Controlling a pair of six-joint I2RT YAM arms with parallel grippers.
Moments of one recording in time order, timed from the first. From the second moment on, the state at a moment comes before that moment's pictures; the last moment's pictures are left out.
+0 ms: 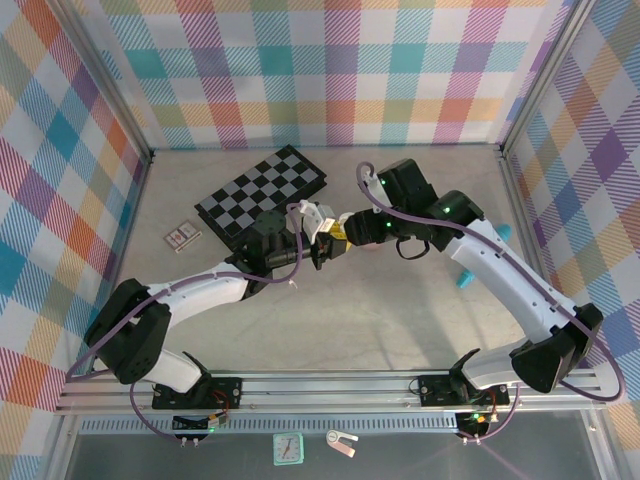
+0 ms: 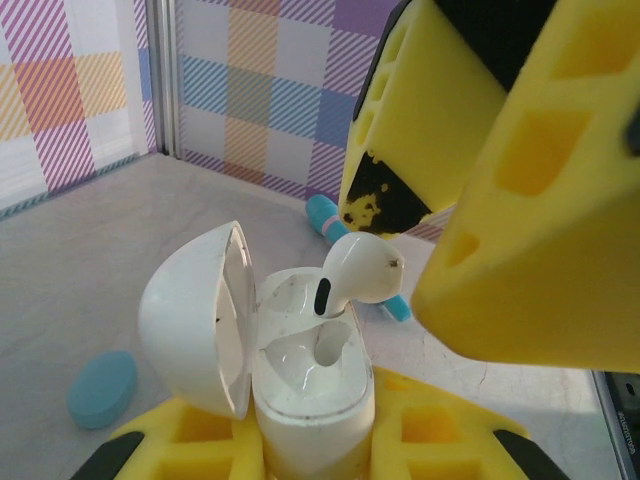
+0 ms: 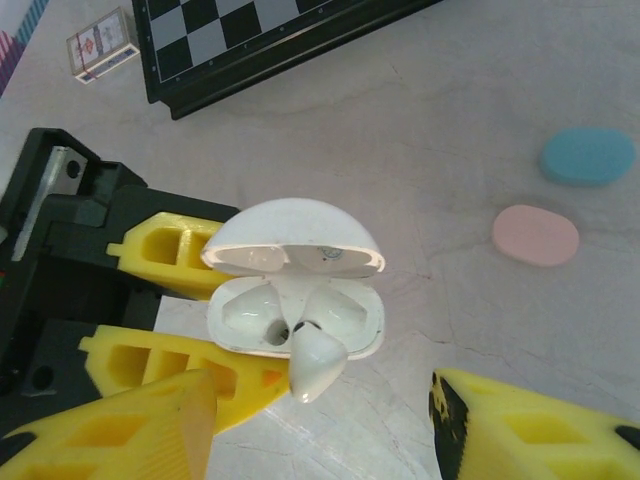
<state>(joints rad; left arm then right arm) -0.68 1.46 0.80 0.55 0.51 -0.07 0.66 1.38 1.49 -0.98 -0.12 0.29</state>
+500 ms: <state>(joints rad) -0.68 1.44 0.78 0.55 0.51 -0.08 0.61 1.38 1.48 -1.01 -0.01 0.32</state>
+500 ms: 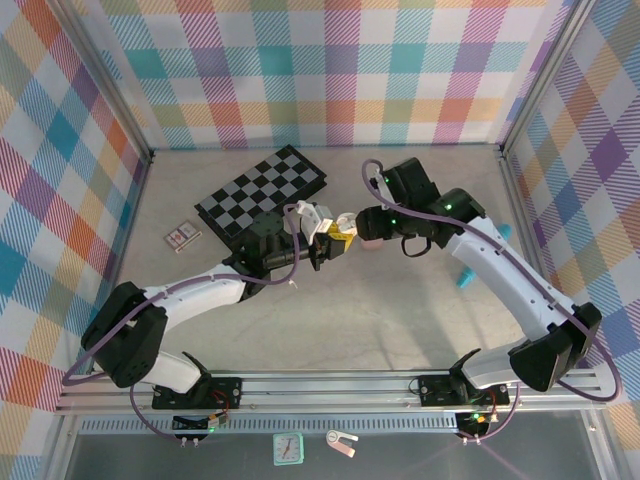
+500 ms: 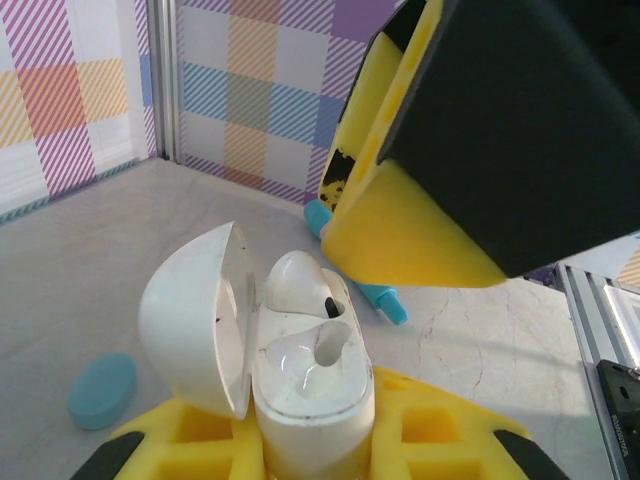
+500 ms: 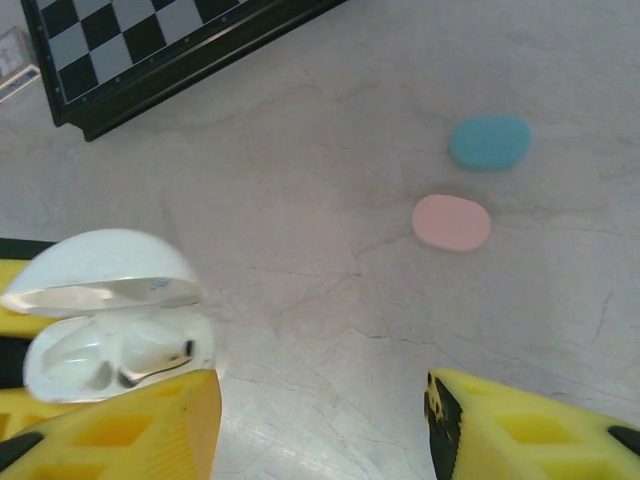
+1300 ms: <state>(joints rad) -0.48 1.00 0.55 0.47 0.40 -0.08 0.58 1.54 1.41 -0.87 -0.13 0.43</state>
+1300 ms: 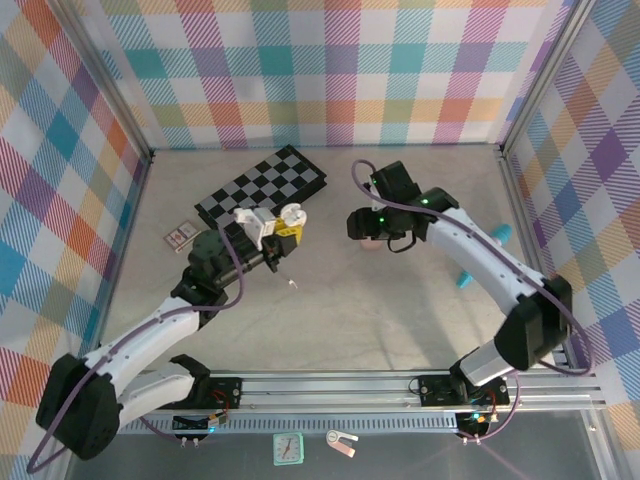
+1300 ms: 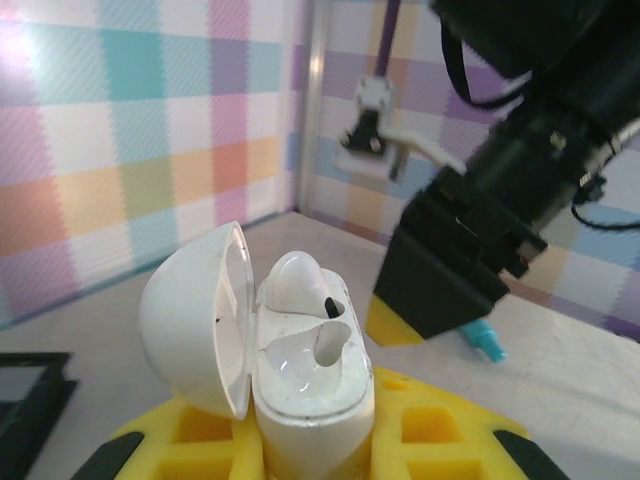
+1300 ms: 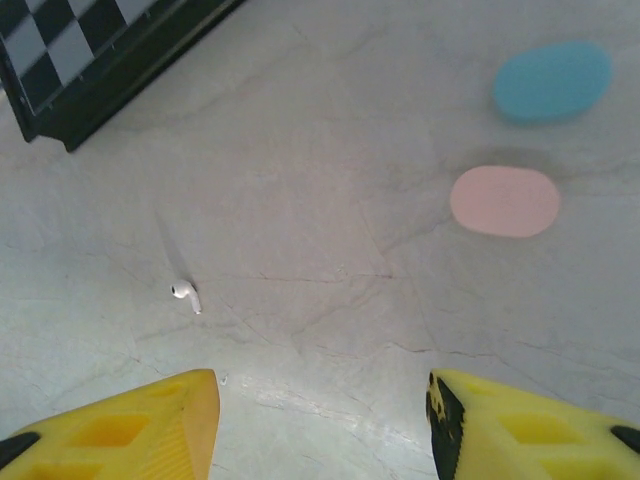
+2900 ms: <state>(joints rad) -0.12 0.69 0.47 0.07 0.02 -0.12 0.93 2.43 2.13 -1.16 -0.09 0.32</state>
